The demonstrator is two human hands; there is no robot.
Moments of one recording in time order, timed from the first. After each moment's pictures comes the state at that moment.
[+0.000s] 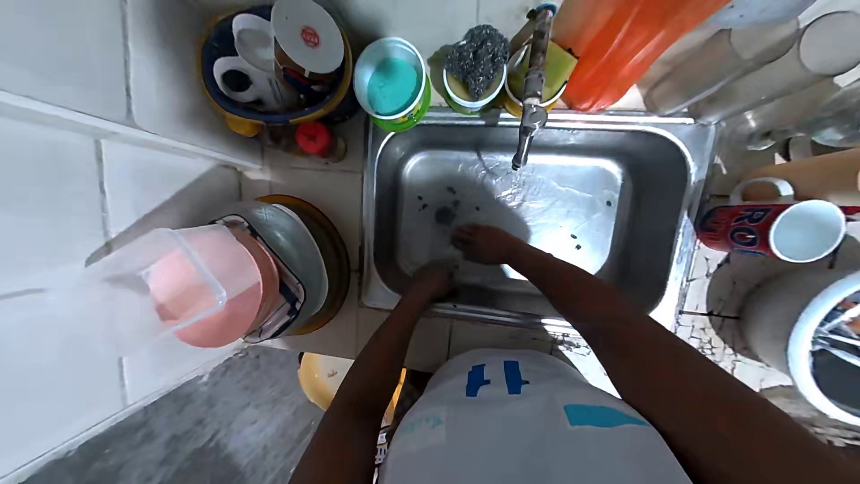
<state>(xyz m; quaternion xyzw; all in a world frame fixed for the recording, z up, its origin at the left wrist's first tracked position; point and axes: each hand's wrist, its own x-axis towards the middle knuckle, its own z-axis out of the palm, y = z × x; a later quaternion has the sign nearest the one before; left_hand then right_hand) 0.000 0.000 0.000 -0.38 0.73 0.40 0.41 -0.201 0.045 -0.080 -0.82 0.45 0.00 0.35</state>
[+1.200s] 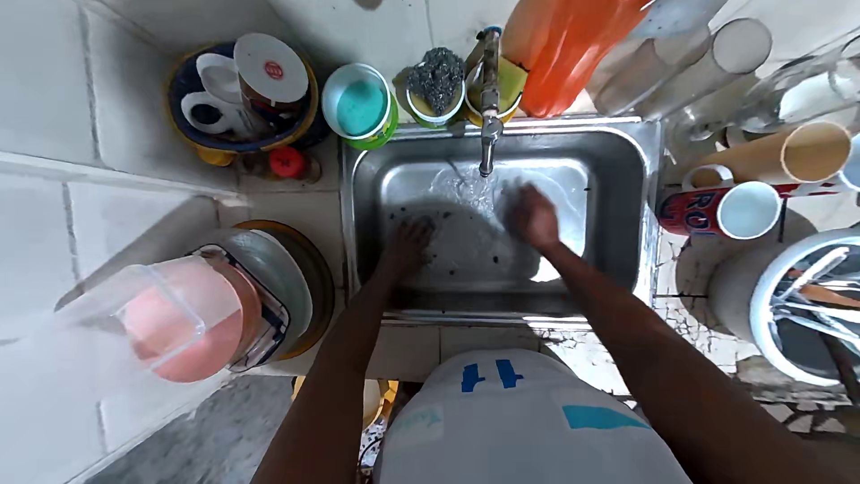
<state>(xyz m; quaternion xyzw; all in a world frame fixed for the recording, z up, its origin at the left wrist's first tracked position) 0.011 -0.071 -0.059 -0.19 0.93 0.20 0.23 -0.295 0.105 -0.038 -0.43 0.85 -0.20 0.24</state>
